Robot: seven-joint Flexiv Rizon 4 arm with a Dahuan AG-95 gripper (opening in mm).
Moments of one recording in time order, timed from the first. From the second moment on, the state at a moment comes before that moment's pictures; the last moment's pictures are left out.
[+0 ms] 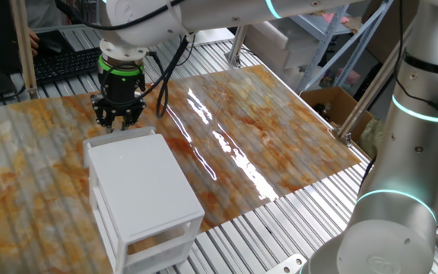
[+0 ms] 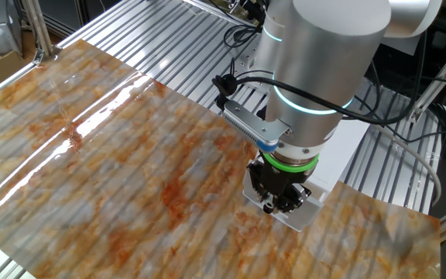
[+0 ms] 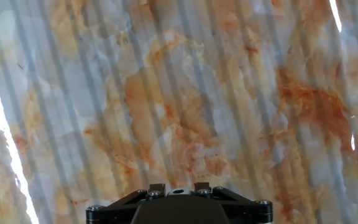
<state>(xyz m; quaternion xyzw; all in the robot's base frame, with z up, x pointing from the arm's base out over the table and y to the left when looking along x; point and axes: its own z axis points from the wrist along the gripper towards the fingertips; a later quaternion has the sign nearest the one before) 0.555 0.214 0.150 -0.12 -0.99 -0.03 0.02</state>
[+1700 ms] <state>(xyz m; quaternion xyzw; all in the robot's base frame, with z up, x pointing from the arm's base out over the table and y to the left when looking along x) 0.580 0.217 0.150 -0.11 -0.99 -0.02 0.02</state>
